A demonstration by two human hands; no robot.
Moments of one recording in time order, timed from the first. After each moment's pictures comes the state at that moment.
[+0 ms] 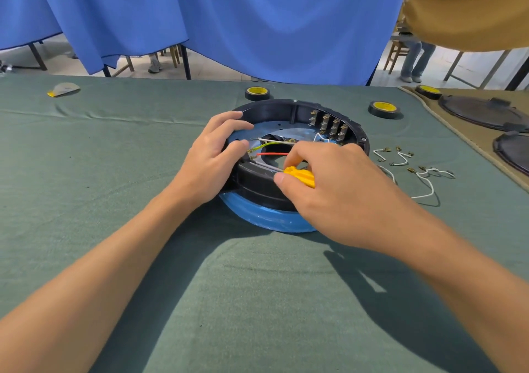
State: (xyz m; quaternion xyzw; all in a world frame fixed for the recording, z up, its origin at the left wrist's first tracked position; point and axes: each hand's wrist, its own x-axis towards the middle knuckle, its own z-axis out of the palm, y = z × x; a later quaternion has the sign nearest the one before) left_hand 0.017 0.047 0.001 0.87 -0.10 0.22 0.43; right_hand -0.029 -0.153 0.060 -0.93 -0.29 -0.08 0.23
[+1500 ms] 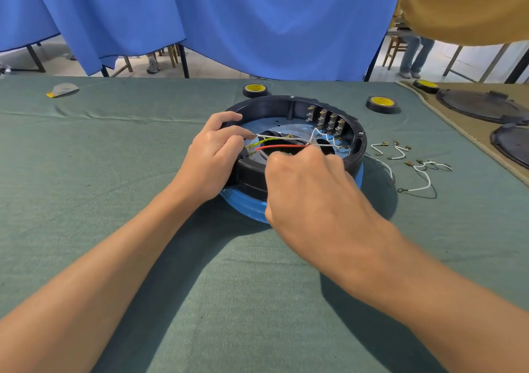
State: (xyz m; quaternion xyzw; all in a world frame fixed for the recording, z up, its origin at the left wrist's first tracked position) left_hand 0.019 0.040 0.001 0.87 -0.07 0.21 0.44; right_hand -0.061 -0.124 0.067 -0.93 -0.30 -0.18 0.10
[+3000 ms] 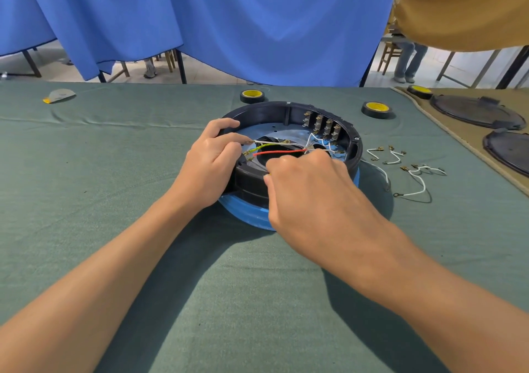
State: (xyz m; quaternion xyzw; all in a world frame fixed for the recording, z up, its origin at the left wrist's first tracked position) left_hand 0.016 0.037 0.003 0.87 -0.06 0.22 0.43; right_hand -0.051 -0.129 0.059 -0.93 -0.31 -0.16 0.13
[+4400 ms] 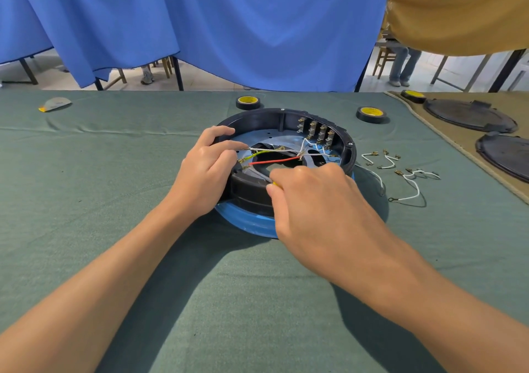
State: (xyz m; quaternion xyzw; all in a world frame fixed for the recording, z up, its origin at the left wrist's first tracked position) left_hand 0.016 0.037 0.001 0.87 -0.06 0.22 0.44; right_hand -0.054 -0.142 0.056 -0.94 -0.28 -0.15 0.16
